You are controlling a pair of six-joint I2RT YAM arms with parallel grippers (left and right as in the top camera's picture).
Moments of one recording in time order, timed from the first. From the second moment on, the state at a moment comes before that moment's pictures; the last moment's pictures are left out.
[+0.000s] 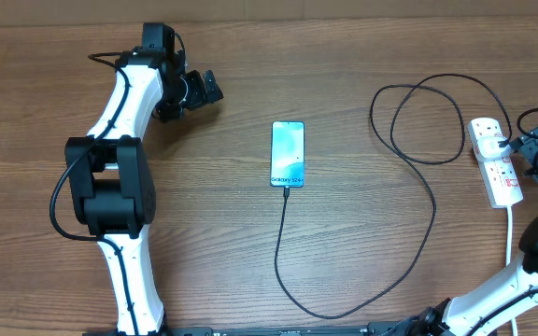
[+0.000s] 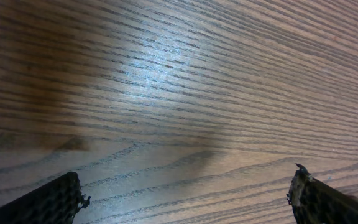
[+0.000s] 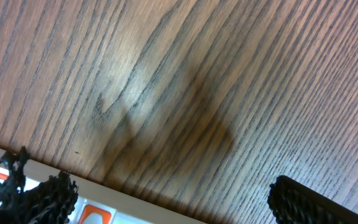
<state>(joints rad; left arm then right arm) -0.04 2.29 1.88 -0.85 0.26 -0.37 -0.65 2.02 1.45 -0.72 0.12 0.46</state>
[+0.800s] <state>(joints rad) -0.04 2.29 1.88 -0.85 0.26 -0.37 -0.65 2.02 1.45 -0.80 0.12 0.46</state>
